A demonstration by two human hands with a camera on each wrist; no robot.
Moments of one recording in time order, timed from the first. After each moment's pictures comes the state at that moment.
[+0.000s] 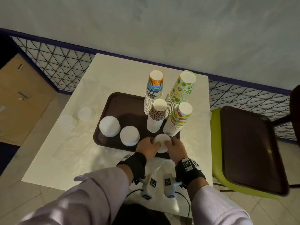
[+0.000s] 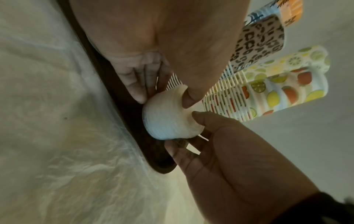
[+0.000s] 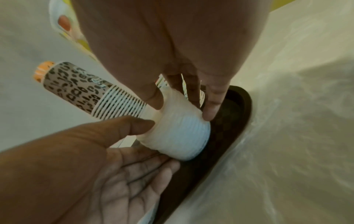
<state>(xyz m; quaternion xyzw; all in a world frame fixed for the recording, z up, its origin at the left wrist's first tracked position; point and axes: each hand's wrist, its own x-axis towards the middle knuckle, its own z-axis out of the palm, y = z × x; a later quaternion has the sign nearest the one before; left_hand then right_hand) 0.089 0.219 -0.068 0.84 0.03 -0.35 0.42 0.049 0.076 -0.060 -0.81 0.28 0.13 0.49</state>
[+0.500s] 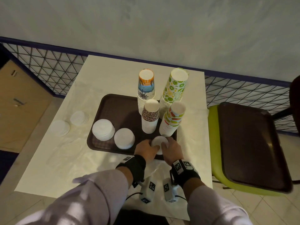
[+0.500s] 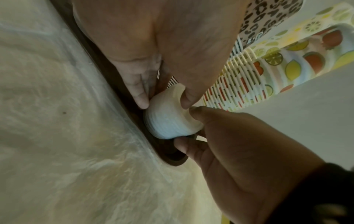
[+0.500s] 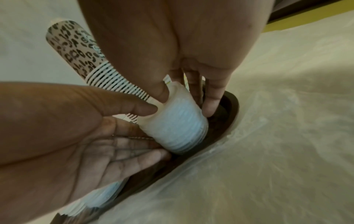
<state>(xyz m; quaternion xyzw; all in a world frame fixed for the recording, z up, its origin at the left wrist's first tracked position) 0.091 0.198 -0.090 0.88 0.01 -0.33 0.33 0.051 0.067 -0.071 -0.88 0.25 0.14 0.38</state>
